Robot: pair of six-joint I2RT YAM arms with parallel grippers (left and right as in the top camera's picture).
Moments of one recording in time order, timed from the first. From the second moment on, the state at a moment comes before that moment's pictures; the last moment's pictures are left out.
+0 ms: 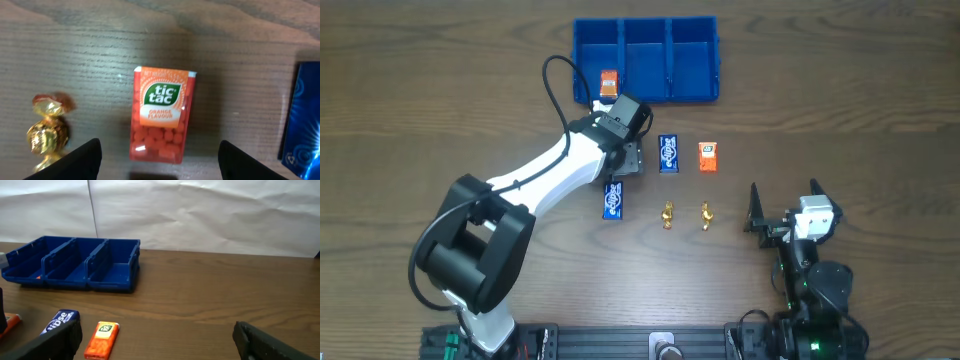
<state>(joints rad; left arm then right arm) -0.60 1.91 1.23 -0.61 -0.13 -0.64 0.05 0.01 0.01 -0.08 -0.02 -0.02</state>
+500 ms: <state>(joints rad) -0.57 1.97 1.23 -0.55 -0.08 -0.58 0.05 0.01 0.01 -0.08 -0.02 -0.02</state>
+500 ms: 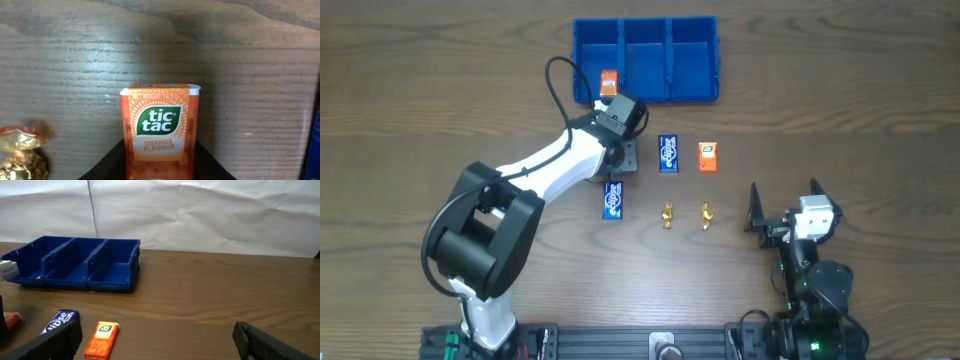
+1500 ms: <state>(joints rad) -0.36 2.24 2.19 -1.02 -0.16 -0.37 0.05 0.01 0.01 -0.08 -0.02 -0.02</state>
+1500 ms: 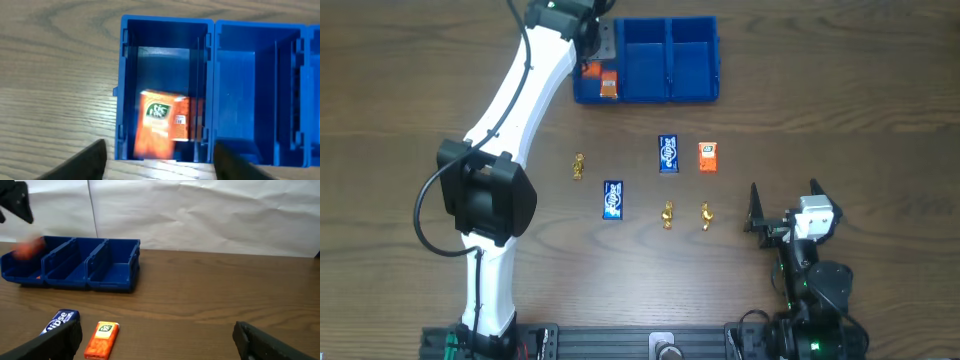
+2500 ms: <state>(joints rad) -0.89 2.51 2.24 -1.11 -0.07 -0.83 0.05 0.01 0.01 -0.08 -0.02 -0.02</state>
